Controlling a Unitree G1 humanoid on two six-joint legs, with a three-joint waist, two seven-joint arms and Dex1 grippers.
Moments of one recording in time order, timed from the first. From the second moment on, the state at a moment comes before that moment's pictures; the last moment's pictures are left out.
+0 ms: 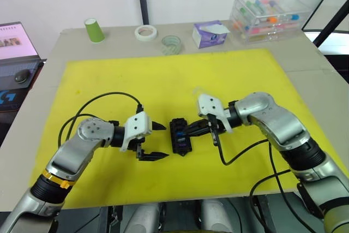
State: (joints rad) left arm -0.31 0.71 -0.24 -0.27 -0.32 0.38 -1.13; right arm -0.66 -0.70 0.39 -0.19 0.33 0.64 1.24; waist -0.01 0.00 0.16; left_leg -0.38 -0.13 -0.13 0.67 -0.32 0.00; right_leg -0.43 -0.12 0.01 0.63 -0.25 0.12
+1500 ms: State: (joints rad) left arm -0.31 0.70 -0.24 -0.27 -0.31 0.38 -1.12; right arm -0.70 -0.70 0.43 -0.22 0.21 0.66 1.26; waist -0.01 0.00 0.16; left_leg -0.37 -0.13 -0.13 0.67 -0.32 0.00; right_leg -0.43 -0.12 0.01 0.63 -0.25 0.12
